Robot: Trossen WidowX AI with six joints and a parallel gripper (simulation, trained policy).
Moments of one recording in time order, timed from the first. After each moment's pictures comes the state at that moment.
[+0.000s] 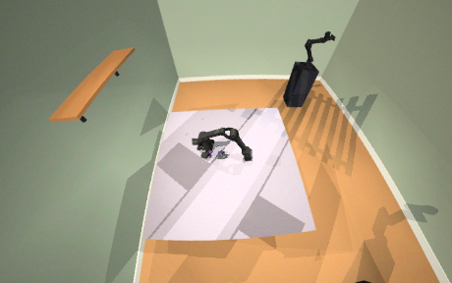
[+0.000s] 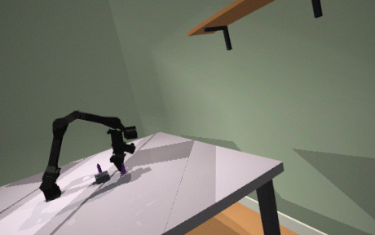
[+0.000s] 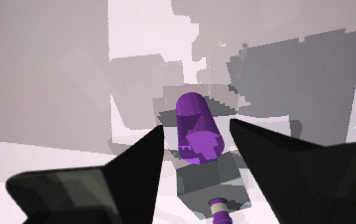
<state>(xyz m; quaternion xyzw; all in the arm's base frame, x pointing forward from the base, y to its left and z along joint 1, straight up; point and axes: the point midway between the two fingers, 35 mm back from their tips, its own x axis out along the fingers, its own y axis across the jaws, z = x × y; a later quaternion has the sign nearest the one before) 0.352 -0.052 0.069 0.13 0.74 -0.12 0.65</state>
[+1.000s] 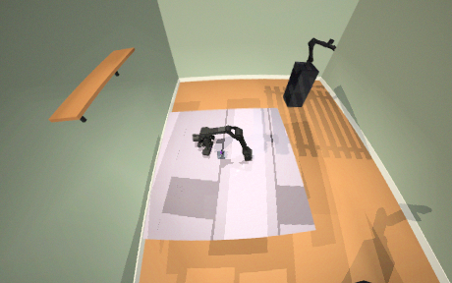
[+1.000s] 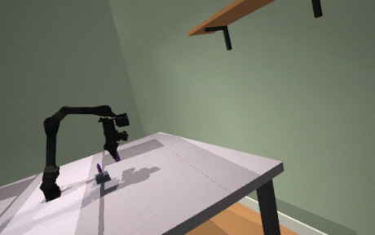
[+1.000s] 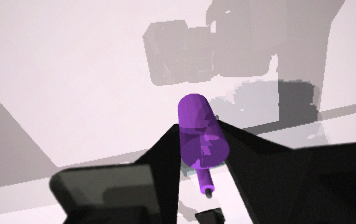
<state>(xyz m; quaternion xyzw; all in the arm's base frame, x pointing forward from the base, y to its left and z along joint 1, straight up) 0.338 -0.047 0.136 0.09 0.72 -0.10 0.68</state>
